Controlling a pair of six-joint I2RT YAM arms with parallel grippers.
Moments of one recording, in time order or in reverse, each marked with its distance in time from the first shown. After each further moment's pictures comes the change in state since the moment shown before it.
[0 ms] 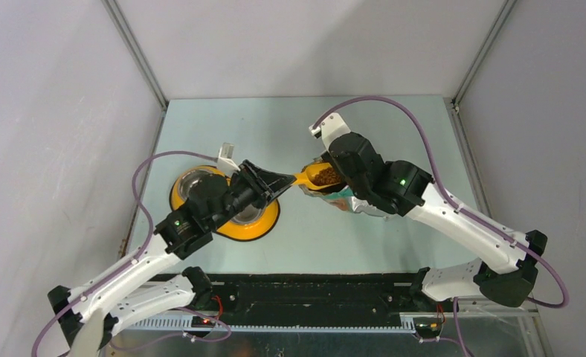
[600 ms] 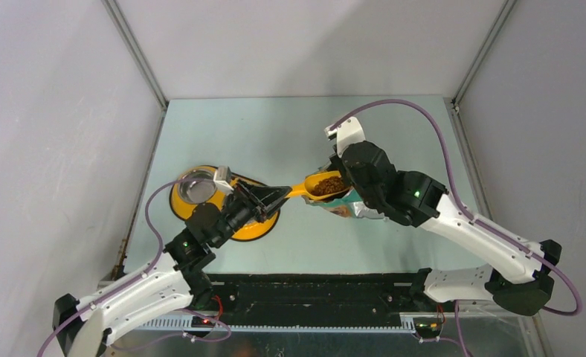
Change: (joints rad) left arm -0.012 -0.135 -0.361 0.416 0.009 -0.220; right arm 0.019 -0.101 -0.086 0.061 0.003 0.144
